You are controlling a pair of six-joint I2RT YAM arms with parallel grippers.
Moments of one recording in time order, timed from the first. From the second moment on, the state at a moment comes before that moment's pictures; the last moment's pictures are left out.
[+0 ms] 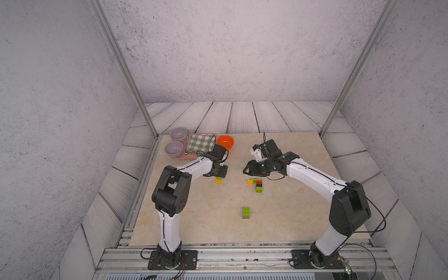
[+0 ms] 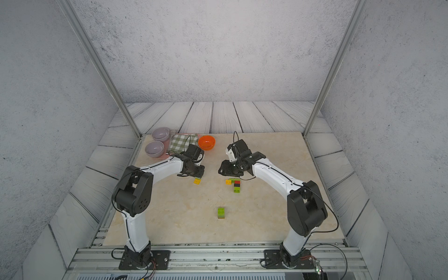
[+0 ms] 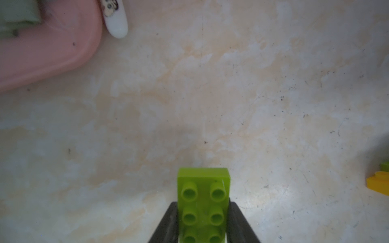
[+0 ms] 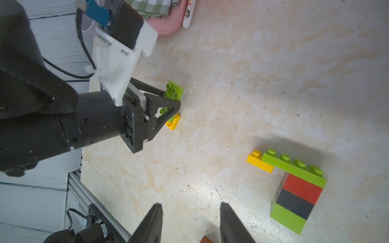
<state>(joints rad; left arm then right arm) -0.47 1.98 1.37 -0.54 0.00 -0.12 0.57 1.68 1.35 -0.62 -0.37 0.50</state>
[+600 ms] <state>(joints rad) -0.47 2.00 1.36 -0.50 -0.01 -0.11 0.57 1.68 1.30 -0.61 -0.38 0.50</state>
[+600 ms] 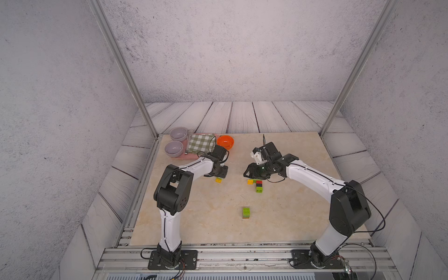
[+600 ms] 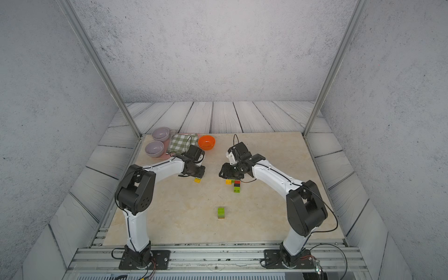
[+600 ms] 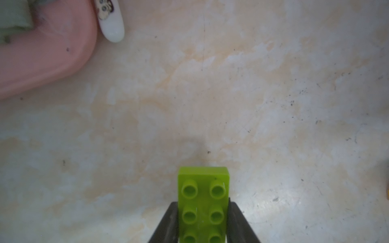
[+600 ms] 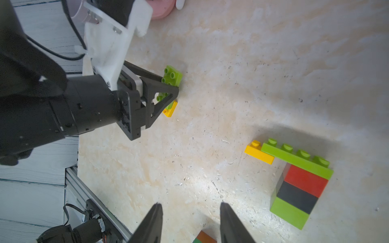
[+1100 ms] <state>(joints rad) -0.48 2.00 1.32 -0.44 -0.01 -0.09 0.57 1.64 1.26 -0.60 -0.39 0.50</state>
